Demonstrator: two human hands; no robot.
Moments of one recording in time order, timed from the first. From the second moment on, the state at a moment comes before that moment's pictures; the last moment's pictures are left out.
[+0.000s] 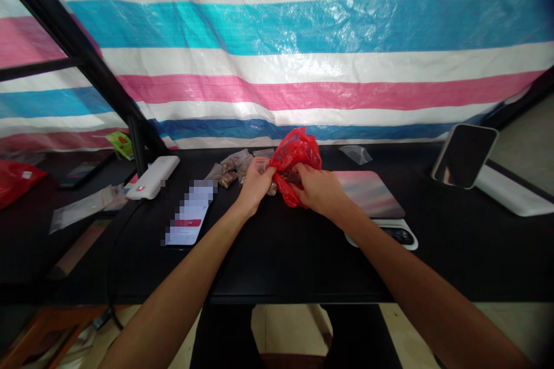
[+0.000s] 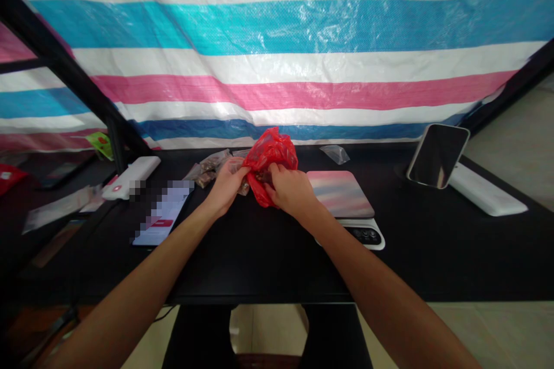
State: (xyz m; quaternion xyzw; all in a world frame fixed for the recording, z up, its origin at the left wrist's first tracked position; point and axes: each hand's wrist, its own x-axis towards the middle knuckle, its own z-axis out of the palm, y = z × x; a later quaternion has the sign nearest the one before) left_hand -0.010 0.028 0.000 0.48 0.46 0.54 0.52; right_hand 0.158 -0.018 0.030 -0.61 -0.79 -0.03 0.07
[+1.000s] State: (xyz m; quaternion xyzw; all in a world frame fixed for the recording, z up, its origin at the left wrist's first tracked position) left_hand -0.007 0.027 -0.005 0.49 0.42 0.52 0.56; right_hand 0.163 -0.013 0.028 -0.59 -0.80 -0.03 0.13
